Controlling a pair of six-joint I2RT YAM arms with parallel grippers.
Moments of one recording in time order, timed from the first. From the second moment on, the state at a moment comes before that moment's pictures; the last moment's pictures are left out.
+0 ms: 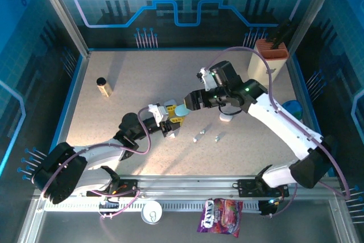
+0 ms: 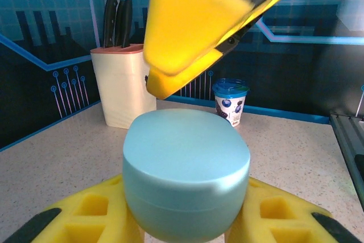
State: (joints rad) left arm -0.59 1.24 0.32 1.01 0.51 -0.01; right arm 0.64 1.38 1.38 -0.81 -0.34 0.41
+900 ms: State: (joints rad) left arm -0.59 1.27 0.32 1.10 0.47 -0.07; right arm 0.61 1.29 0.99 -0.22 -0.70 0.85
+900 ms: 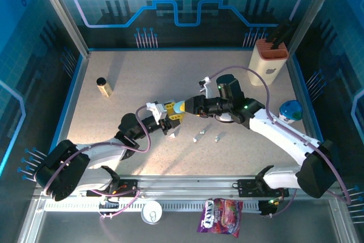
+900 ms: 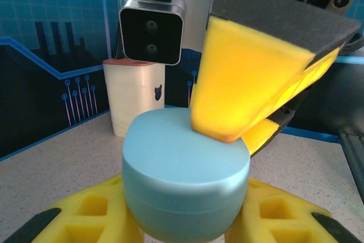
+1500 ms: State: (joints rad) left arm -0.59 1.27 0.32 1.06 0.46 -0.06; right arm 0.60 1.25 0.92 -0.14 -0.66 0.89
